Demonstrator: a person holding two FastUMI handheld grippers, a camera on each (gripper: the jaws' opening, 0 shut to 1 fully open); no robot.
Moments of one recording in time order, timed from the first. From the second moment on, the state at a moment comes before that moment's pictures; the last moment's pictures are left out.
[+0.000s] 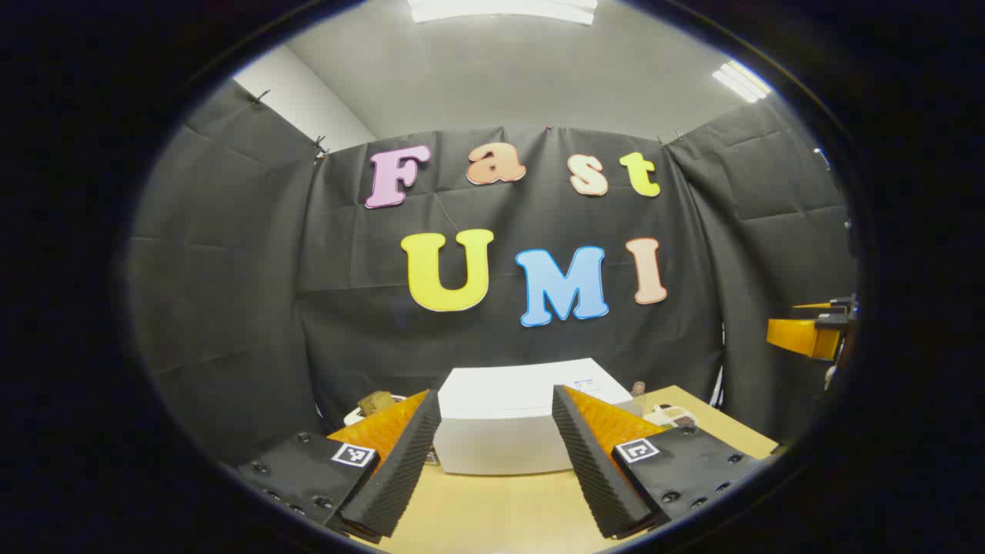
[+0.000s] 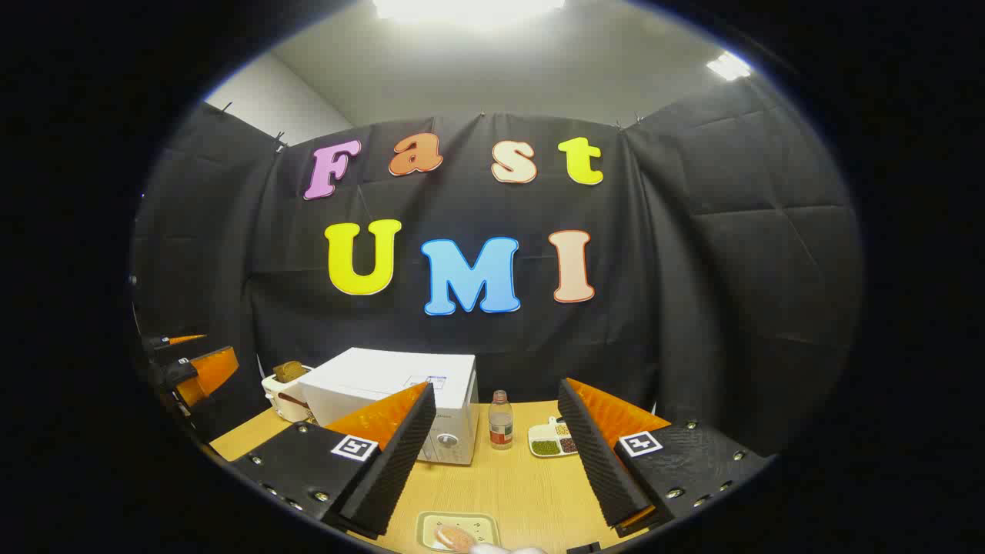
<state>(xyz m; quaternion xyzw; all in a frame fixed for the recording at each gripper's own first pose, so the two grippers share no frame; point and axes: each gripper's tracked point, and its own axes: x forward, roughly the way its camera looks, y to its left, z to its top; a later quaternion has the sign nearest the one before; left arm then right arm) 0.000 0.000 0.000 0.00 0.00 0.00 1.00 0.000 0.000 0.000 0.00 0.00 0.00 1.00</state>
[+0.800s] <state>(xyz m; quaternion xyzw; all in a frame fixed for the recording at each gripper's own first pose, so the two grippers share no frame) 0.019 -0.006 -0.017 0.01 0.01 0.00 1.00 0.010 -0.003 -0.001 0.00 0.01 -0.01 1.00</state>
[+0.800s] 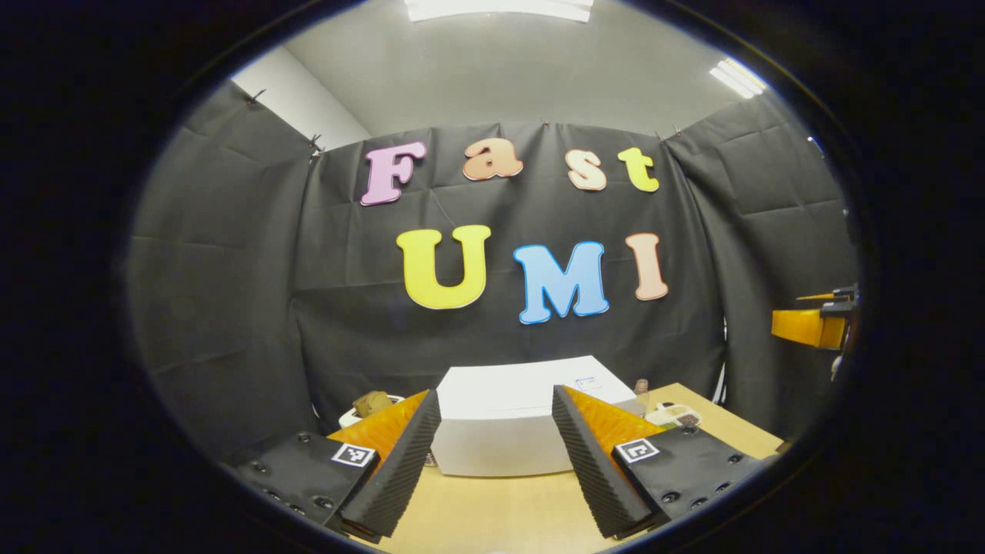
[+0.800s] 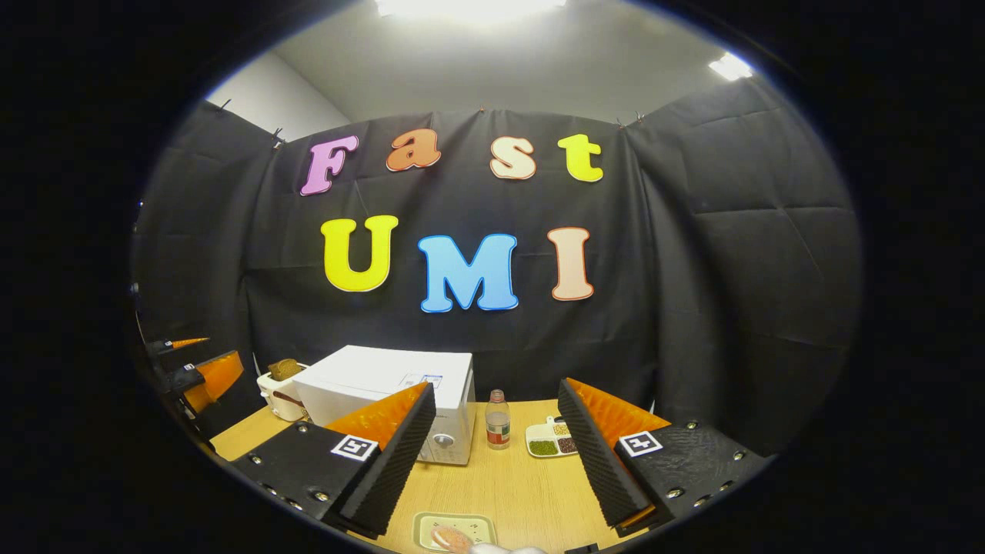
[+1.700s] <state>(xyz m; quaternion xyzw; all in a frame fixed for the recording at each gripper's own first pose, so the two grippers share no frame) 0.201 -0.199 -0.249 0.03 0.07 -0.09 0.99 0.010 -0.069 0.002 -0.04 0.06 -0.07 1.00</state>
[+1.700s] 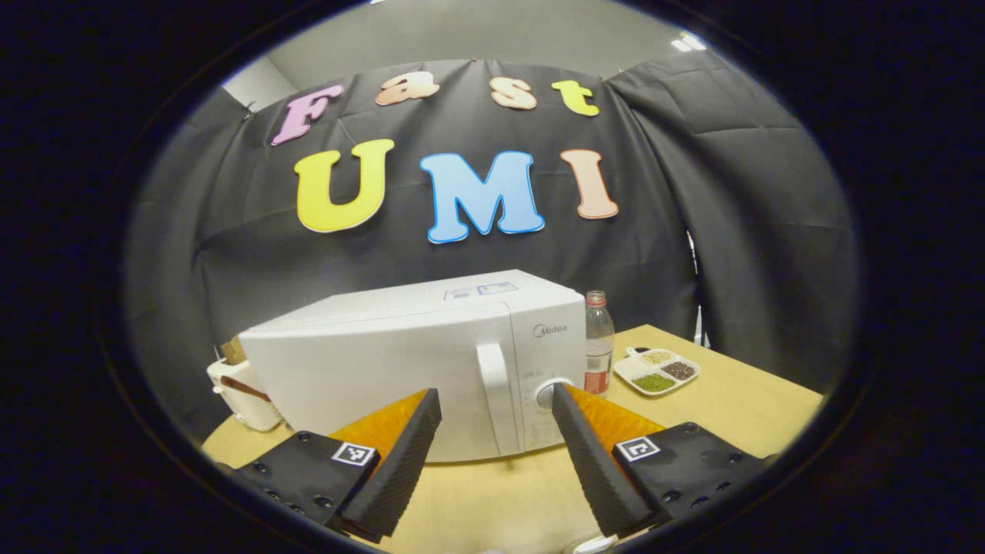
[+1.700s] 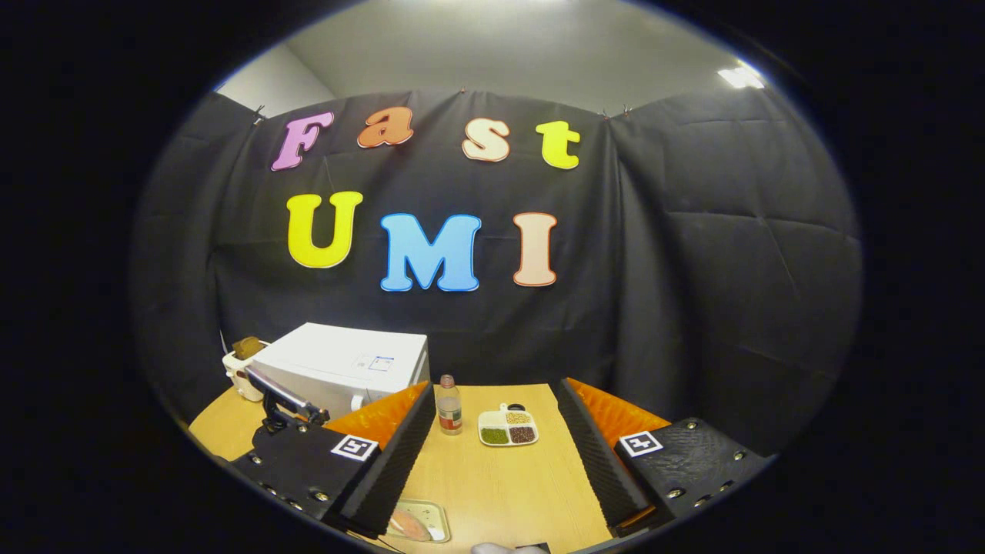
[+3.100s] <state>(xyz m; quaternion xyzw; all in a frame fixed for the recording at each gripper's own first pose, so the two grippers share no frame) 0.255 -0.206 -0.300 -0.02 0.12 -0.09 0.99 0.007 -0.070 -0.020 -0.04 0.09 -0.08 0.99</state>
